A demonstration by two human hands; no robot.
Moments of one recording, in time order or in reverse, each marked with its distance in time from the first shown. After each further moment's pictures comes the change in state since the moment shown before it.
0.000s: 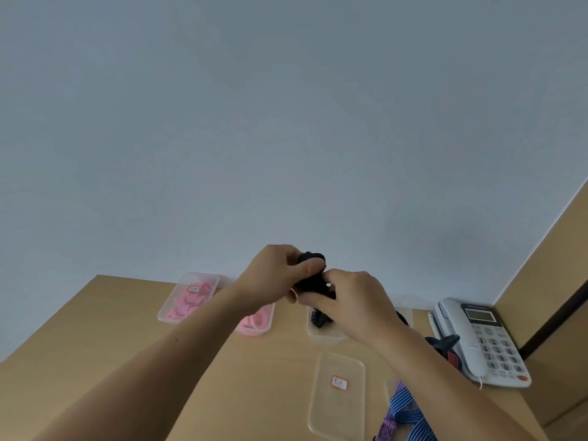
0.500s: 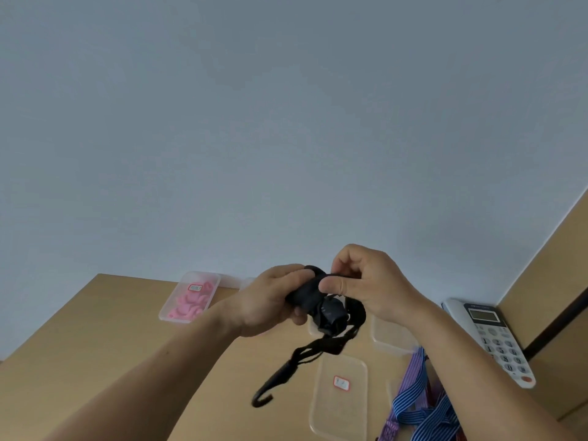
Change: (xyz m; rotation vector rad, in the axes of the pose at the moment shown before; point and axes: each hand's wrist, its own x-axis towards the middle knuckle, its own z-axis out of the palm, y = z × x) left_hand -0.016 -0.017 0.004 -0.535 -0.379 -0.002; right_hand 0.014 0.014 -0.032 0.616 -0.085 -0.087
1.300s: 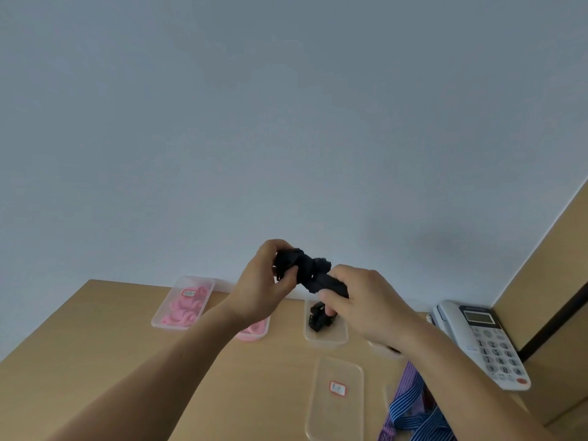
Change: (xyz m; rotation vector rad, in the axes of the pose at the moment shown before) left_hand 0.025 -0.018 -0.023 0.677 0.496 0.391; right_hand -0.013 -0.005 0.009 -0.451 -0.018 0.089
